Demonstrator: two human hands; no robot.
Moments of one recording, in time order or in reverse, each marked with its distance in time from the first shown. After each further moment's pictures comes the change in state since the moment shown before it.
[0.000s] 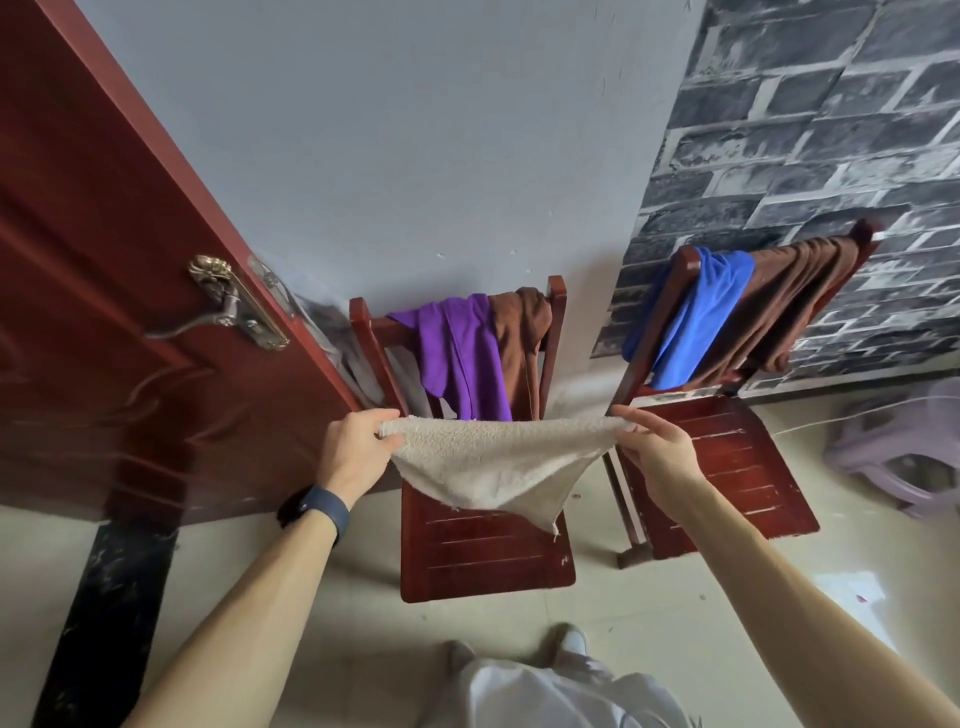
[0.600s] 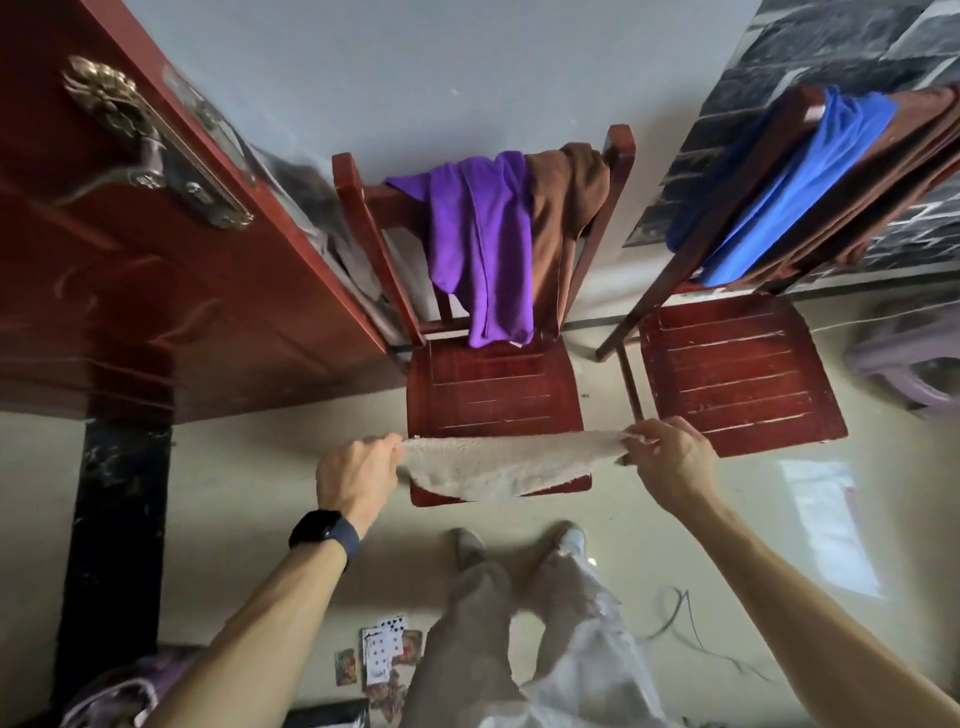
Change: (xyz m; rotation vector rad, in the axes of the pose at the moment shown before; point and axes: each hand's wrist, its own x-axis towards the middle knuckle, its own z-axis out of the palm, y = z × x) left_hand -0.032 -0.124 0.087 0.602 -0.187 0.121; right_hand -0.006 0.122 0.029 -1.052 0.058 -0.192
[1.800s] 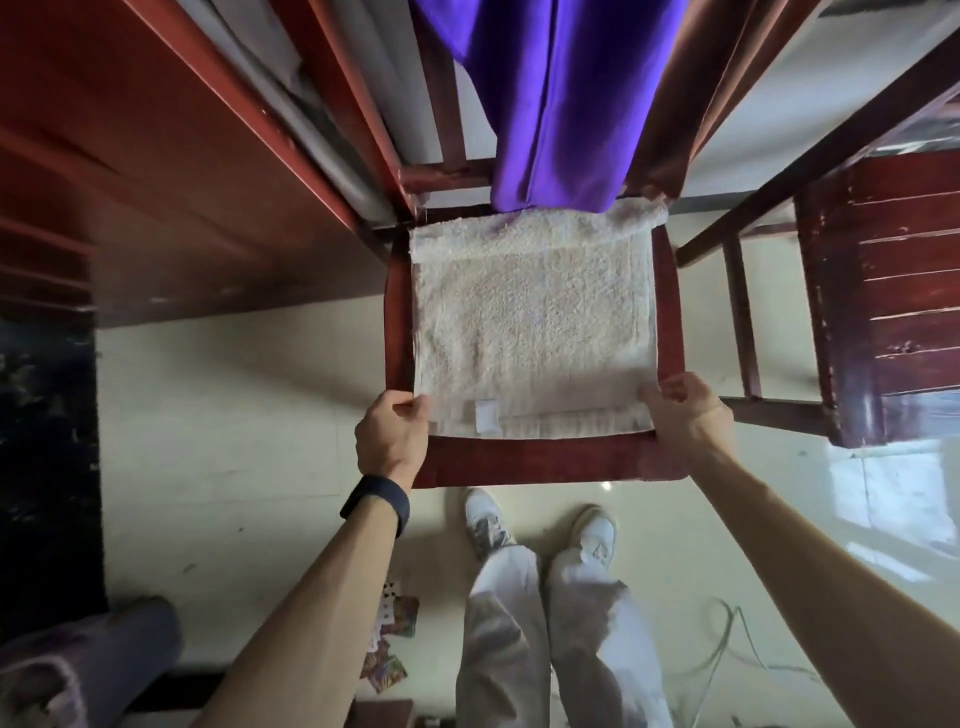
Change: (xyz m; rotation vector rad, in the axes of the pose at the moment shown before) left_hand 0.130 0.003 0.308 -0.776 -0.015 -0.743; right_hand 0.142 0.091 0.288 0.212 -0.137 0.419
